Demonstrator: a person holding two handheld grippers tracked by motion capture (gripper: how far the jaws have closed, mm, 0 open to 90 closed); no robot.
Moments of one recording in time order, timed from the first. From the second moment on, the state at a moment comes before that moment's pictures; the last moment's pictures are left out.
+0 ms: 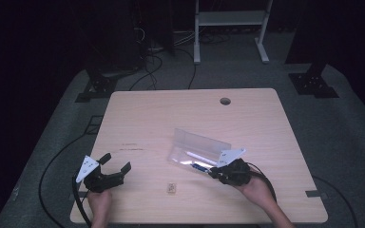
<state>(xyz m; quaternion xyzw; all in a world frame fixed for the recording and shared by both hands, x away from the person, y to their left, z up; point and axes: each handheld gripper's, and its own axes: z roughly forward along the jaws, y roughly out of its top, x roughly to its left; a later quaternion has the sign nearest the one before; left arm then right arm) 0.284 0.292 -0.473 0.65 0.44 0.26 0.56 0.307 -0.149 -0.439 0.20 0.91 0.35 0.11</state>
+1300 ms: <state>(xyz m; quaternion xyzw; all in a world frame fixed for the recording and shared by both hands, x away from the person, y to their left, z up) 0.284 0.293 -0.473 0.65 0.44 0.26 0.57 0.357 -0.119 -0.452 0.22 0.91 0.33 0.10</state>
